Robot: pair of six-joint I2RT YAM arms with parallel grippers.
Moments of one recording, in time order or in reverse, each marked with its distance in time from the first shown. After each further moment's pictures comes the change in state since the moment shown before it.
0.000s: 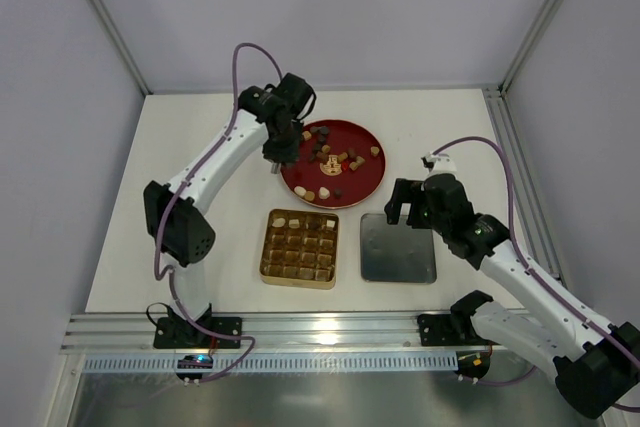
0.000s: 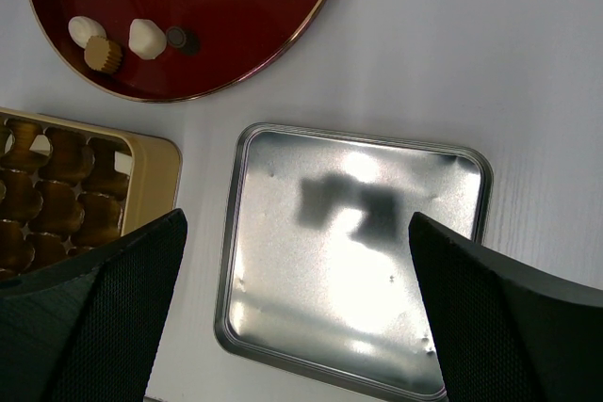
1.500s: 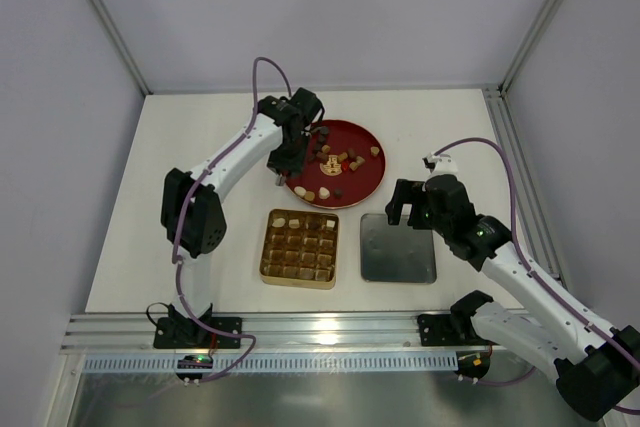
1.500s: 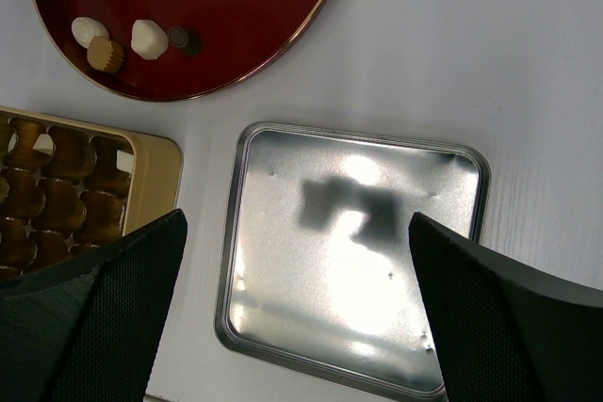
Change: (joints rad) left arm -0.005 0.090 -0.074 0.054 -0.032 0.003; right arm 0.000 -0.015 0.000 -0.010 0.001 0.000
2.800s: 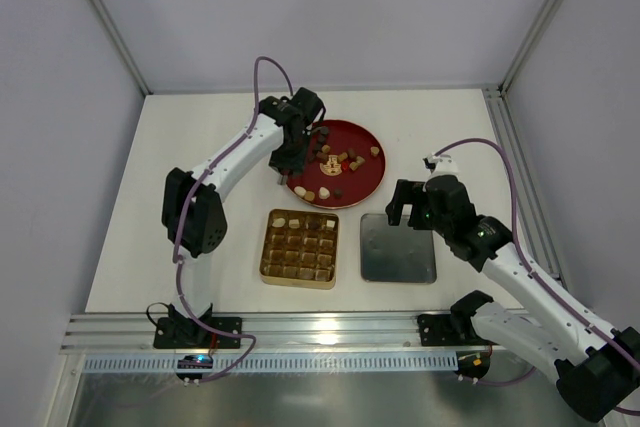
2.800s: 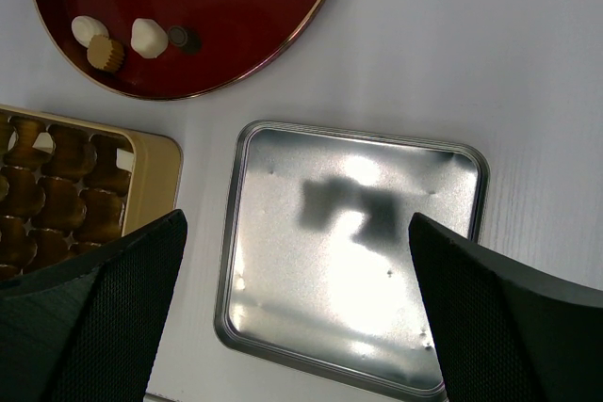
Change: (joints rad) left arm -0.002 0.005 0.001 0.026 0.001 0.005; right arm 0.000 -0.006 0.000 -0.006 0.000 0.000
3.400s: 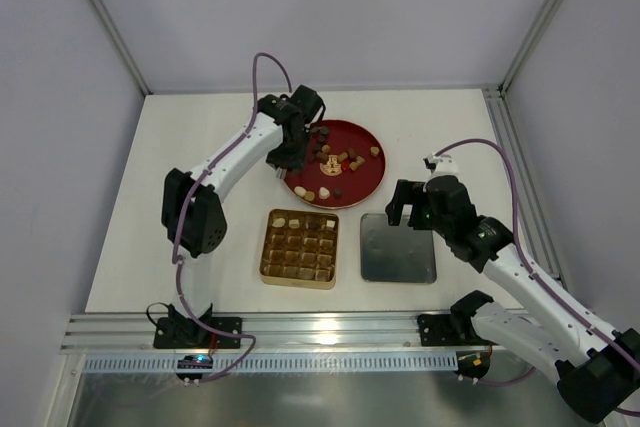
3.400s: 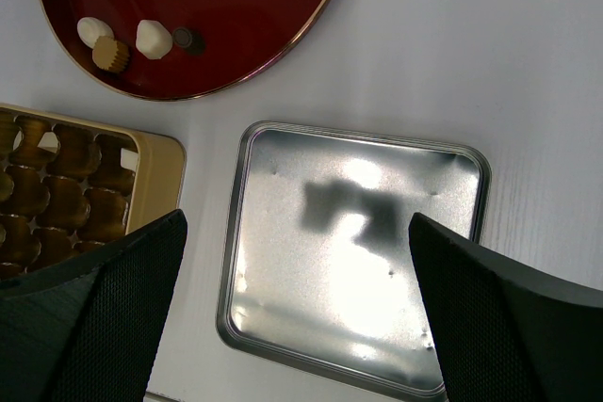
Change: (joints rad) left arm 0.000 -0.002 0.022 -0.013 -0.042 0.000; right arm 0.004 -0.008 0.000 0.000 0.000 0.000
